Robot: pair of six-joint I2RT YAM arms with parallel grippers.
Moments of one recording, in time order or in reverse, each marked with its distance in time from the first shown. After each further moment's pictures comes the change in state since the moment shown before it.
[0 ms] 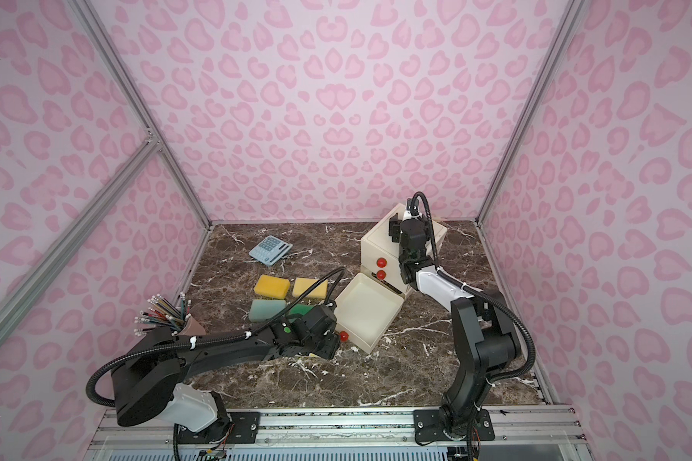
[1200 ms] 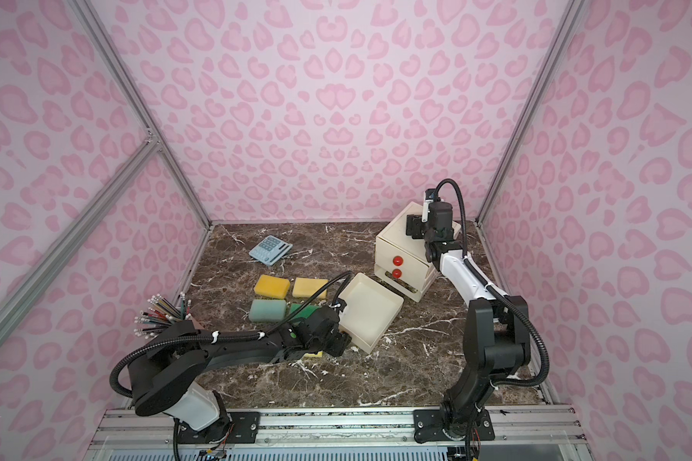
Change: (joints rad) left arm 0.000 0.084 -0.077 0.331 0.017 0.080; right arm -0.195 -0.025 0.249 -0.495 -0.339 0.001
